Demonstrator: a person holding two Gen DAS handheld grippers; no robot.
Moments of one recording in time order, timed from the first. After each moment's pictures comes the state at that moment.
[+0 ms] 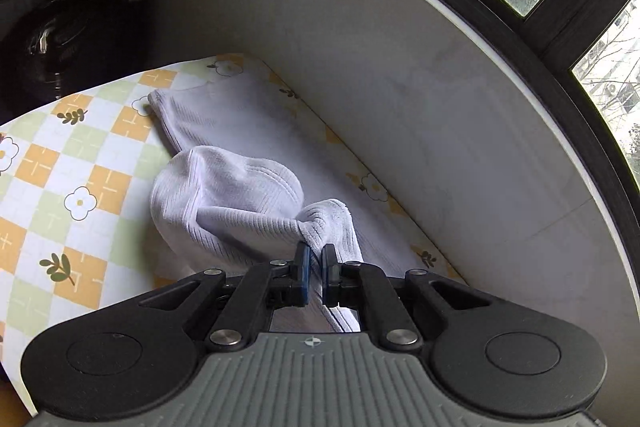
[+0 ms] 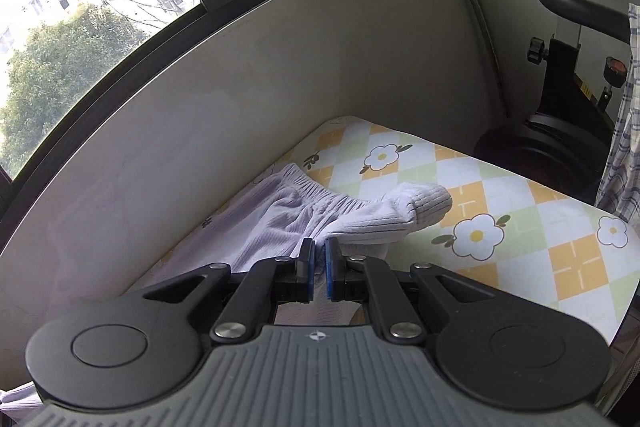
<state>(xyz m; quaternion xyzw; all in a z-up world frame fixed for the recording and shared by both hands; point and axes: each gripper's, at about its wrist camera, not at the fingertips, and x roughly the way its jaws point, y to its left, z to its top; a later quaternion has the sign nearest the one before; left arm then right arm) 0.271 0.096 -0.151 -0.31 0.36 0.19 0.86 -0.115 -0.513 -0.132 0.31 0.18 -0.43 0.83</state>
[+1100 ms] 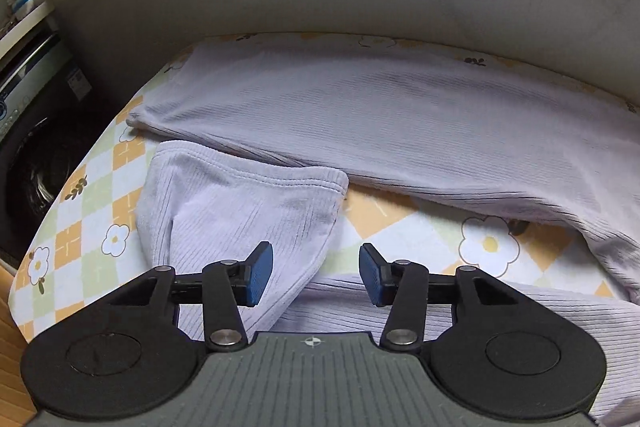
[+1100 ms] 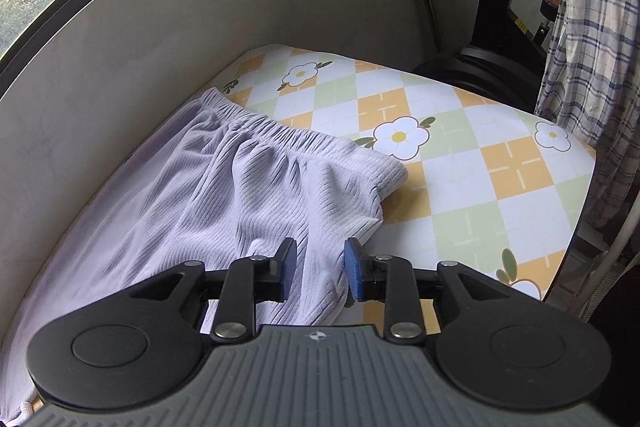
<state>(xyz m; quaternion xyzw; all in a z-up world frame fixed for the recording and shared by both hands) 0.266 0.030 -0.247 0.03 0.48 0.12 0.87 -0.123 -0.495 -0.184 0.32 0.26 -0.51 0.76</state>
